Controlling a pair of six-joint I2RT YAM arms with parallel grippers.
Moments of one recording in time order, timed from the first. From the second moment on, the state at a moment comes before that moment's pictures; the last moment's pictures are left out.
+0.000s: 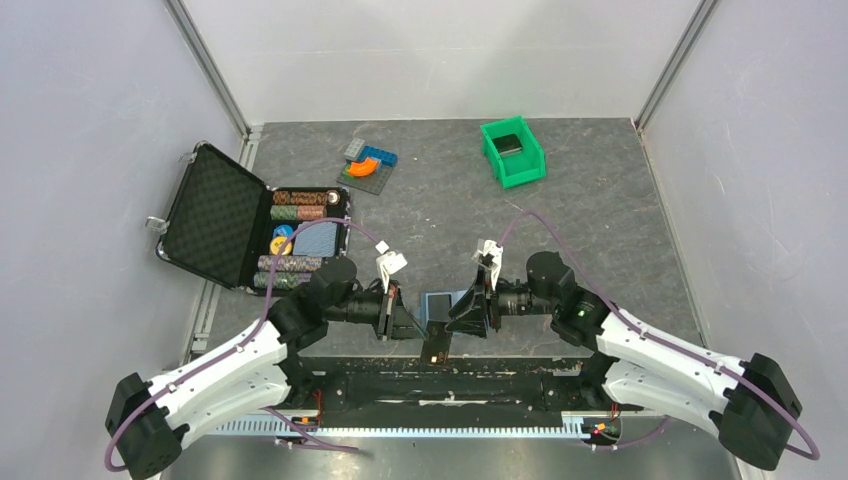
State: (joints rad) left arm -0.81 0.78 0.47 -0.09 0.69 -0.64; right arm 0.84 0.89 0.48 0.15 -0.64 0.34
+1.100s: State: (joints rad) left arm -0.81 0.79 0.54 -0.17 0.65 -0.56; right arm 0.80 0.87 0.42 0.26 -0.72 0.42
